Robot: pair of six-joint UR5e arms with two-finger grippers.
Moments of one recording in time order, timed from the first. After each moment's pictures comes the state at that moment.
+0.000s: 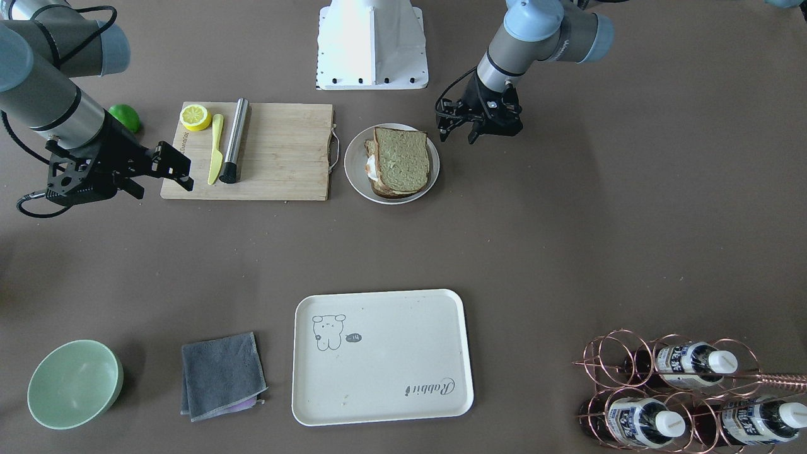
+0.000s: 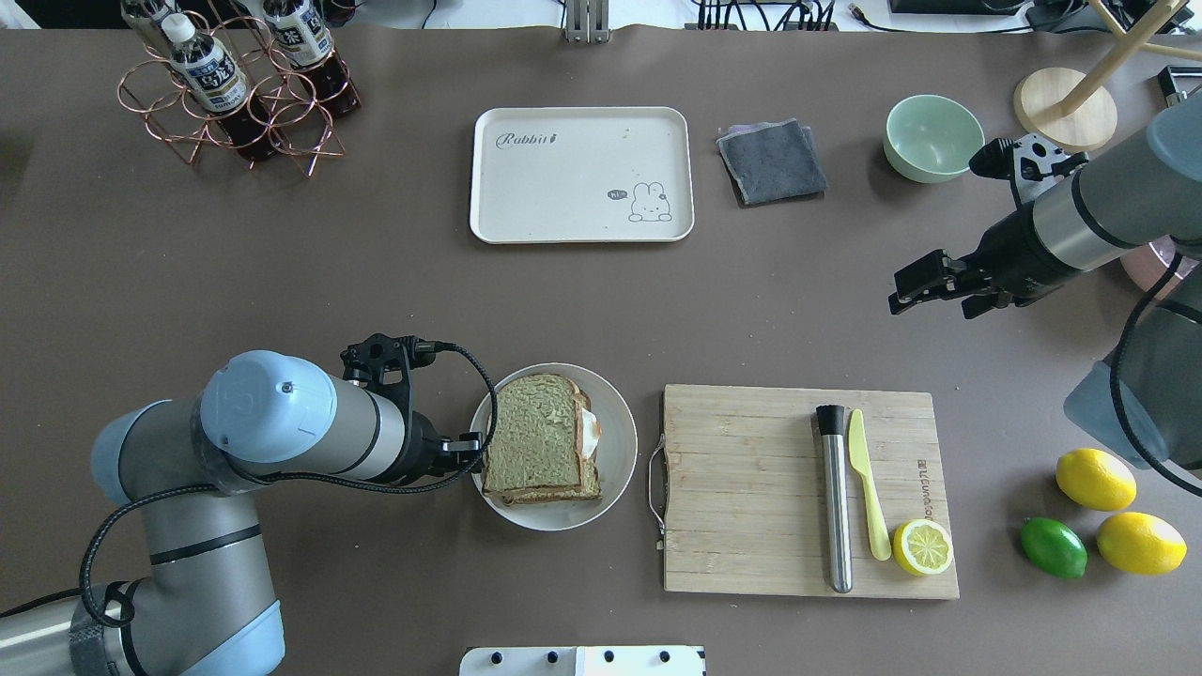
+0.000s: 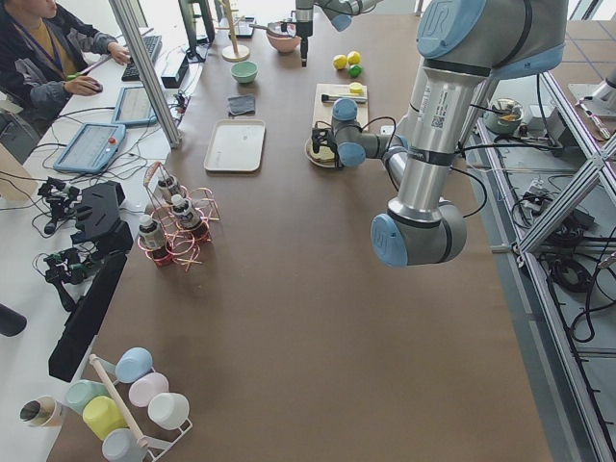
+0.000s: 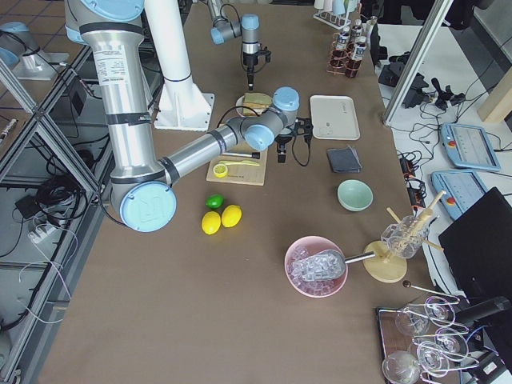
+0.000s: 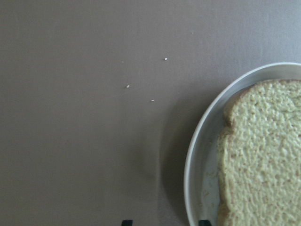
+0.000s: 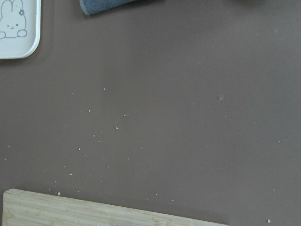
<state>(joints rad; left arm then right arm) -0.39 -1.93 -1.84 -1.97 -1.86 -1.42 0.92 -1.45 1.91 -1.27 2.28 0.93</state>
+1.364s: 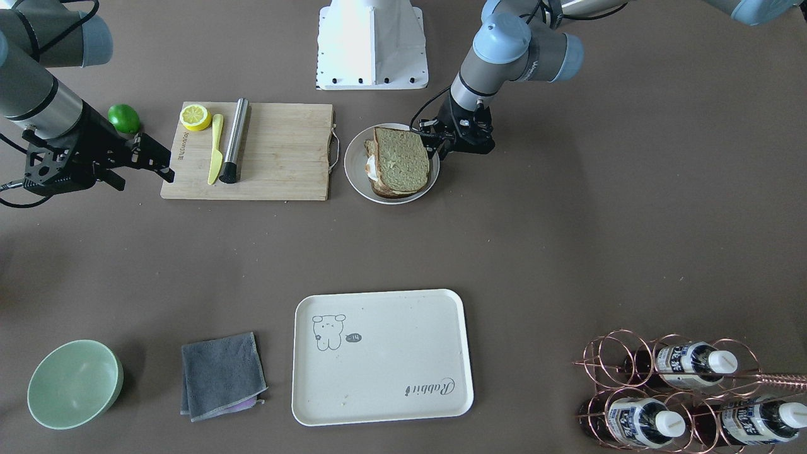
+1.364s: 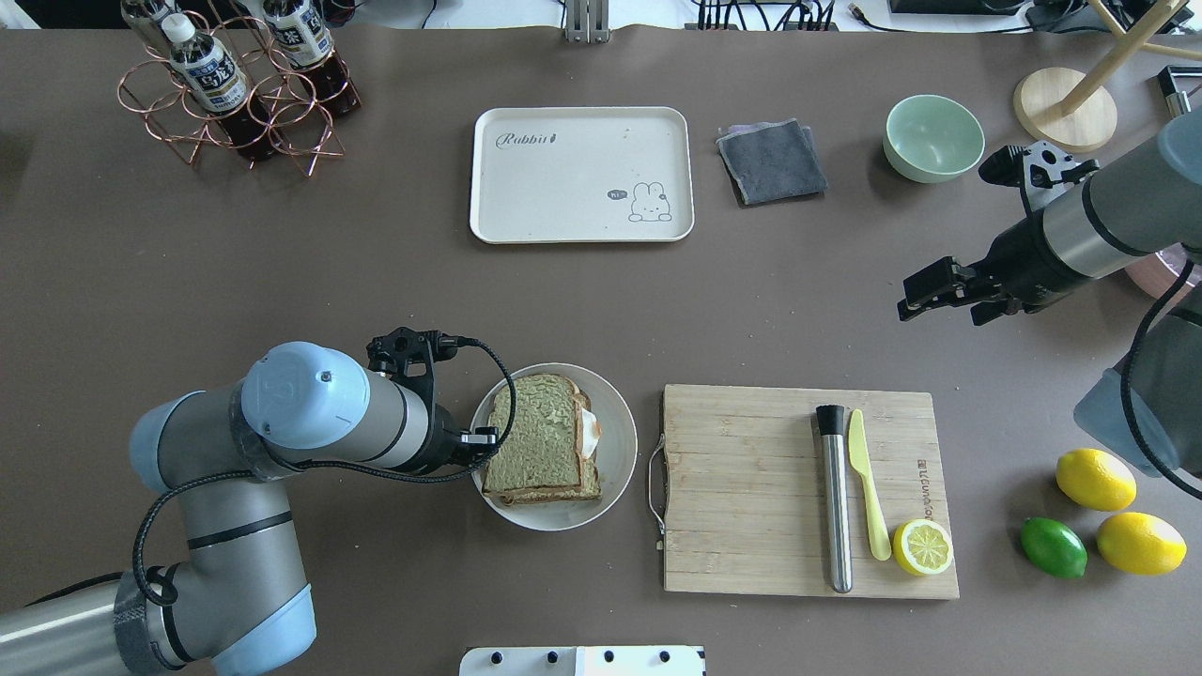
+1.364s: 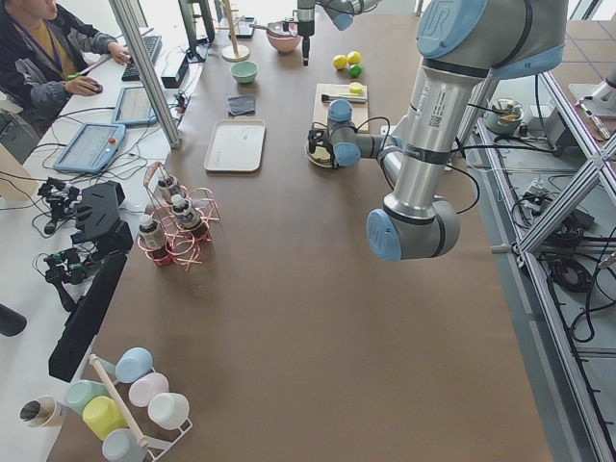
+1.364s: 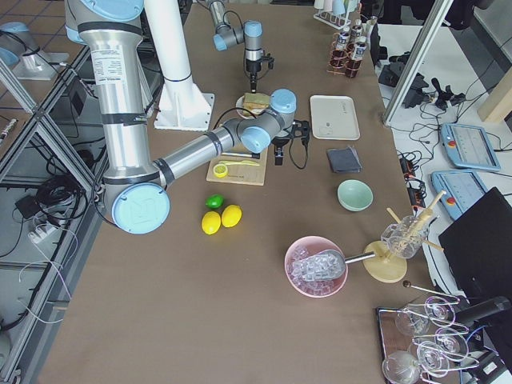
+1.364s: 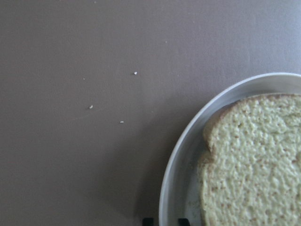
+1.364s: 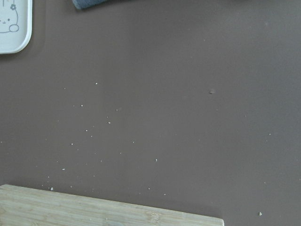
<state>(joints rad) -0.40 -1.97 -1.78 -1.98 -1.87 -1.39 0.92 -1.47 1.92 -1.27 2.28 0.93</state>
